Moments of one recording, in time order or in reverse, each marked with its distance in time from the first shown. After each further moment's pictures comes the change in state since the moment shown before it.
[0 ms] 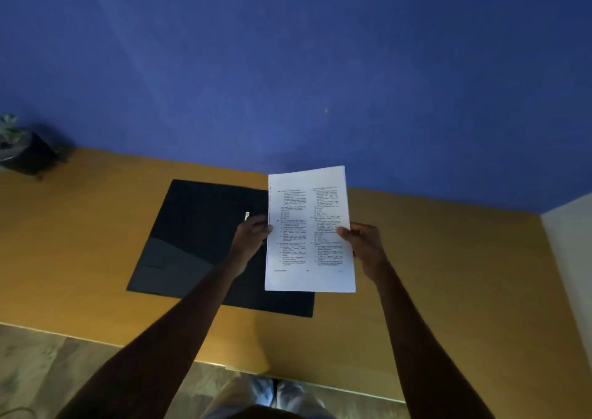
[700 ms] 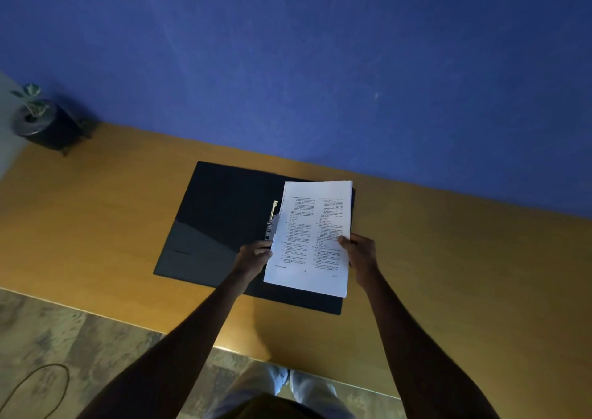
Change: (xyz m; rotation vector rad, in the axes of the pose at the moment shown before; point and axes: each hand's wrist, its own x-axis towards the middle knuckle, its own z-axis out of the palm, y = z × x) left_hand 0.019 -0.114 -0.059 0.156 0.036 -0.178; right_hand 0.027 0.065 0.091 0.022 0.128 0.215
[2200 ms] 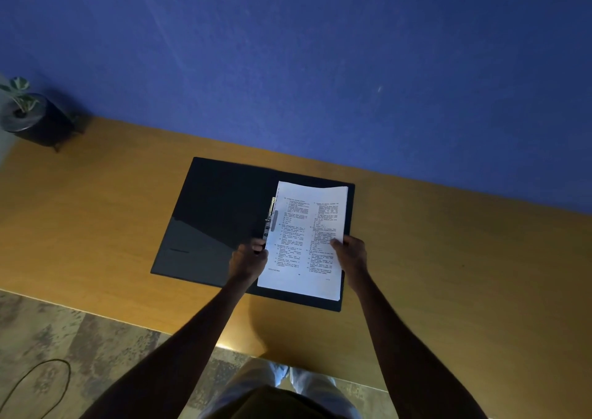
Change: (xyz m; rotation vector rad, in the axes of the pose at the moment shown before) left_hand -0.017 0.011 0.001 0.376 0.194 0.090; right_hand 0.013 0.034 0.020 -0.316 0.028 0.007
